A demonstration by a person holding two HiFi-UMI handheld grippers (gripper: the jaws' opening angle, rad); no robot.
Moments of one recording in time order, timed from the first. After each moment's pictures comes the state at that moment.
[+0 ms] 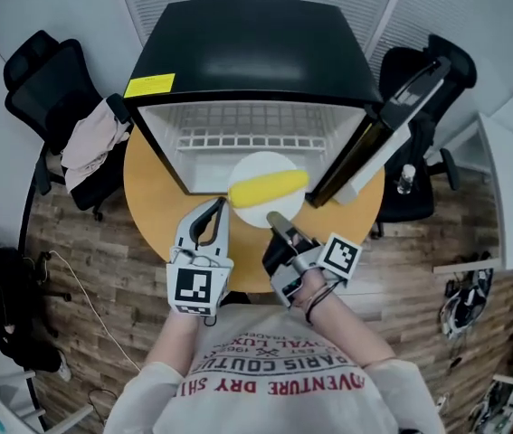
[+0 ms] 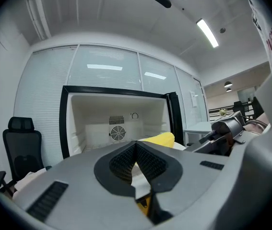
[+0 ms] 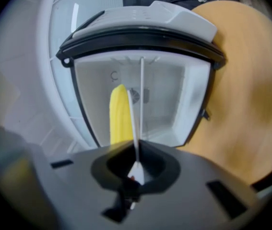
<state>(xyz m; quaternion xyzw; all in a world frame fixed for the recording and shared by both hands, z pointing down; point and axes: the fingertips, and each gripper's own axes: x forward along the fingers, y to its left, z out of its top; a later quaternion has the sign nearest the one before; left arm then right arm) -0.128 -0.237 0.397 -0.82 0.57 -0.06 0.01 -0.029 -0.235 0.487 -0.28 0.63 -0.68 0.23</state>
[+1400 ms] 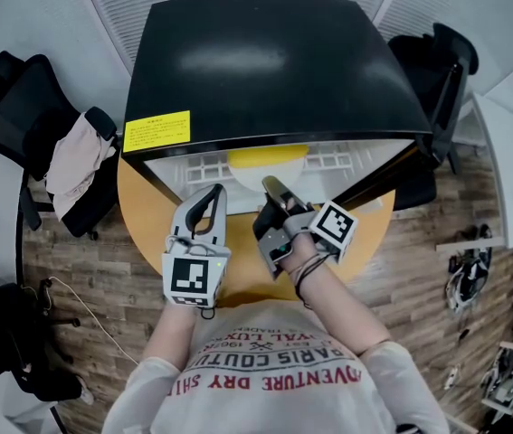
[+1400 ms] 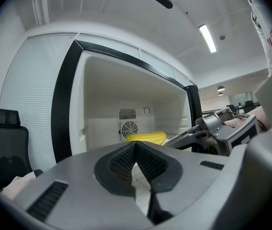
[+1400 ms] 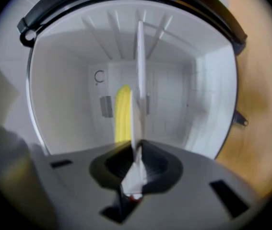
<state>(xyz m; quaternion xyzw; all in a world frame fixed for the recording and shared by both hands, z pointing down) -0.173 -0.344 0.417 -0.85 0.53 -0.06 0.00 -0.078 -0.369 0.496 -0.36 0.56 -0.68 0.30</state>
